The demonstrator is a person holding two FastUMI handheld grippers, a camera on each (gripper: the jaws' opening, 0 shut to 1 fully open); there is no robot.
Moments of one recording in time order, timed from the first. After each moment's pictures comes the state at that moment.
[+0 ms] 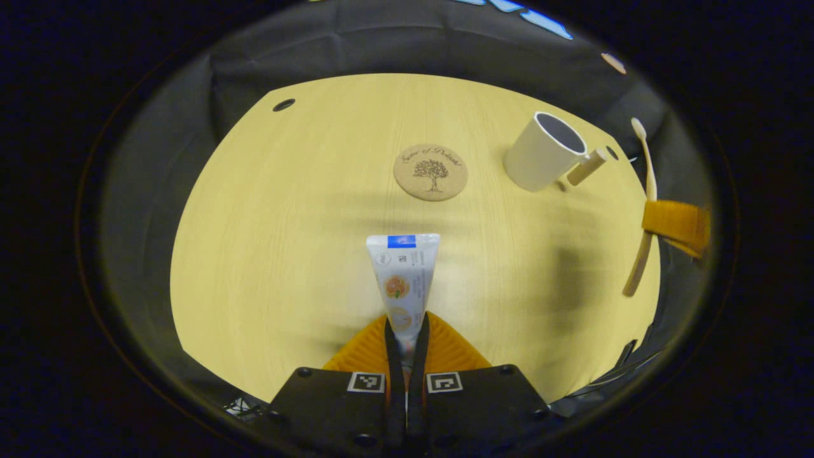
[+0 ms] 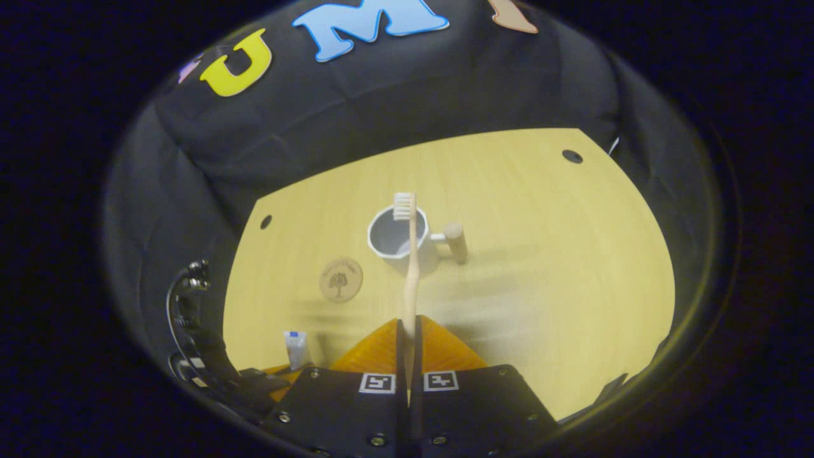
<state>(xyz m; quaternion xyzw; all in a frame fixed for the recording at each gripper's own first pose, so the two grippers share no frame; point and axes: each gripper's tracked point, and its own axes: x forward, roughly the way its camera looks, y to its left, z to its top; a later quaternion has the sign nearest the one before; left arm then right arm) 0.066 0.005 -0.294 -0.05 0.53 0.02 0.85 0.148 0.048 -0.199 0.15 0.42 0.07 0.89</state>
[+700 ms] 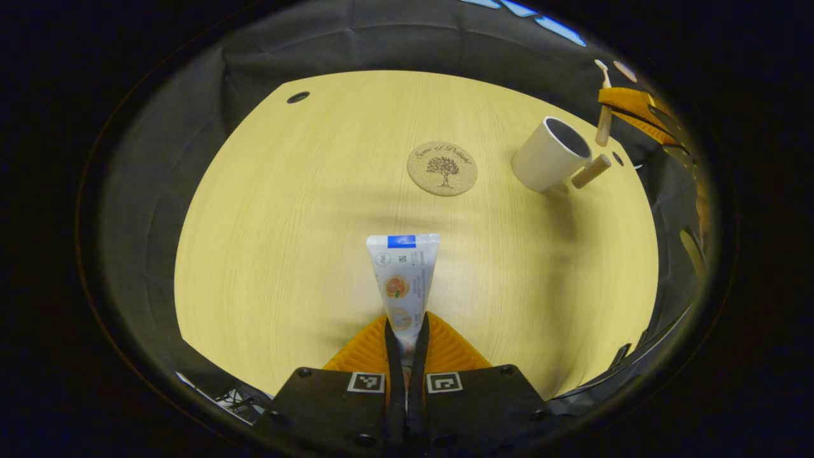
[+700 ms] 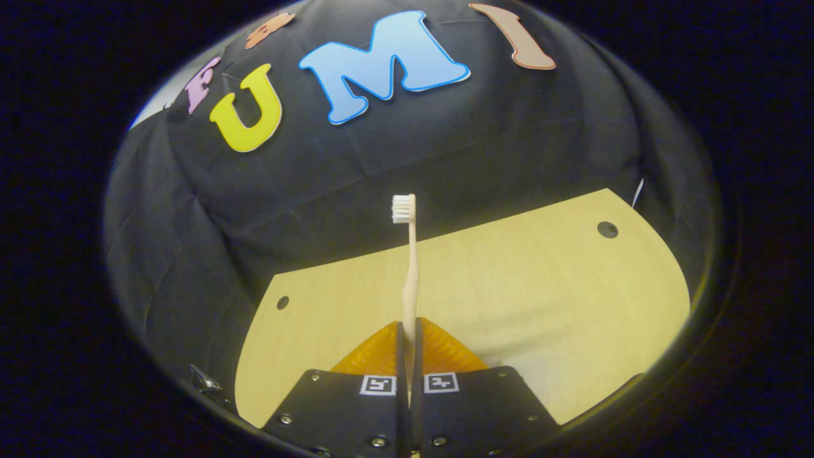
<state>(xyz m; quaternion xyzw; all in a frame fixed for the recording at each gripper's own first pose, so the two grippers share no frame) 0.048 0.017 -0.286 -0.07 0.54 0.04 0.84 0.282 0.057 -0.161 0.18 0.28 0.08 0.94</state>
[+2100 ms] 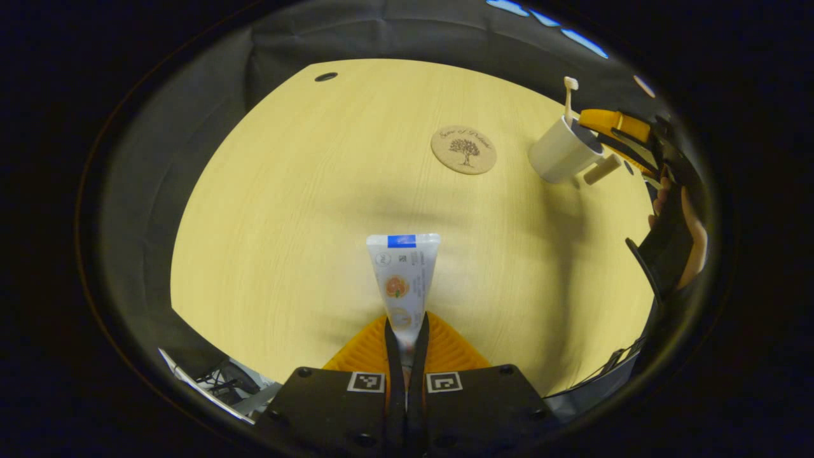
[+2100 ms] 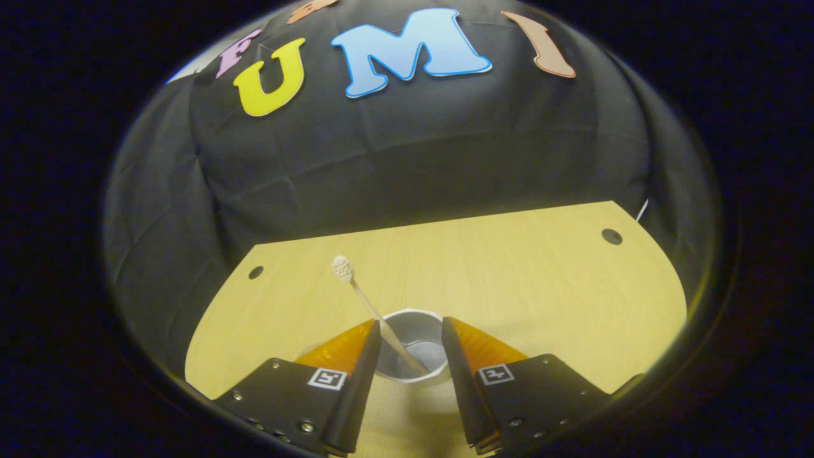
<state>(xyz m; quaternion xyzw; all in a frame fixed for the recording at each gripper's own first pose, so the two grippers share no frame) 0.018 0.022 -0.293 -0.10 0.55 0.07 0.83 0.268 0.059 -0.218 0.10 0.27 0.08 0.95</state>
